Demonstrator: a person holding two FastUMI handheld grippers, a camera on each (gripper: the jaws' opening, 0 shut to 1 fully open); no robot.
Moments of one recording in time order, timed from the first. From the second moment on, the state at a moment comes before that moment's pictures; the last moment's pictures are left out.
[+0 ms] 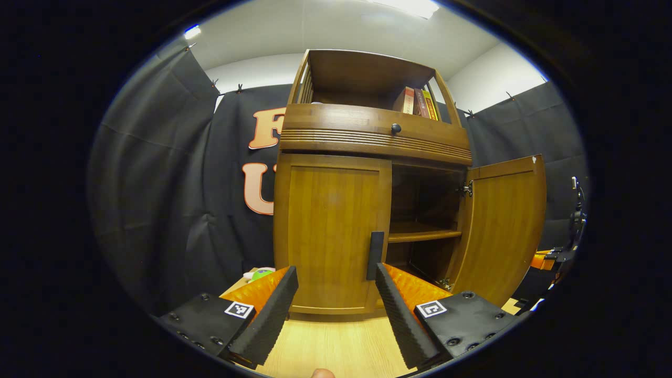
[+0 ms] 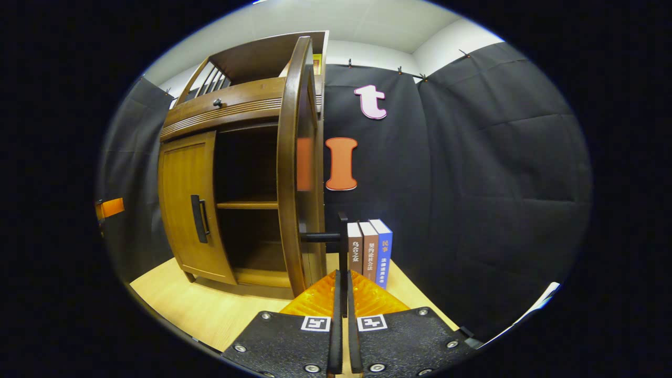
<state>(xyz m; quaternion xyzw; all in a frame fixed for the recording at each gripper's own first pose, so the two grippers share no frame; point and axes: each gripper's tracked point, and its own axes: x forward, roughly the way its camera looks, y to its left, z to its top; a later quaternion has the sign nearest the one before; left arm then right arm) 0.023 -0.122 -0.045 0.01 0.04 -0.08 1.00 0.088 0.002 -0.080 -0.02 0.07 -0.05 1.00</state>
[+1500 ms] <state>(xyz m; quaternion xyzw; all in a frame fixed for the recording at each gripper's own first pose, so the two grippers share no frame) 0.216 -0.230 -0.139 0.01 0.08 -0.12 0.99 0.059 -0.026 -0.052 0.01 0.01 -0.08 1.00</state>
